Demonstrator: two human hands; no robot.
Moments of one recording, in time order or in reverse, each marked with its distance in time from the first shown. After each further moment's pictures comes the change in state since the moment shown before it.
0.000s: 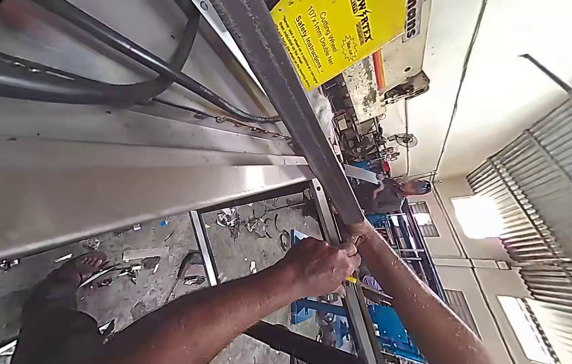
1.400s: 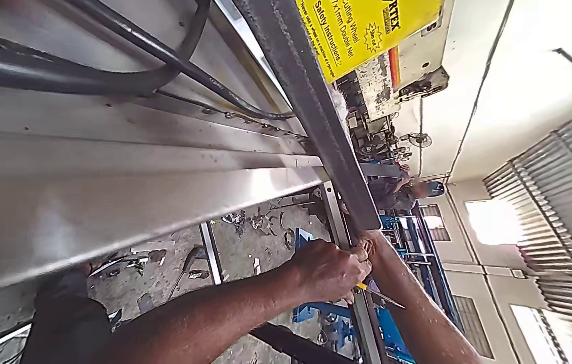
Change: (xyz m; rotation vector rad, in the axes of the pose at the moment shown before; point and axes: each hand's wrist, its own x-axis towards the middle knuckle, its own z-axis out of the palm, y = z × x) left_hand -0.002 -0.001 -0.003 -0.006 0.028 0.026; right_hand 0.002 0.010 0.000 0.044 0.041 0.015
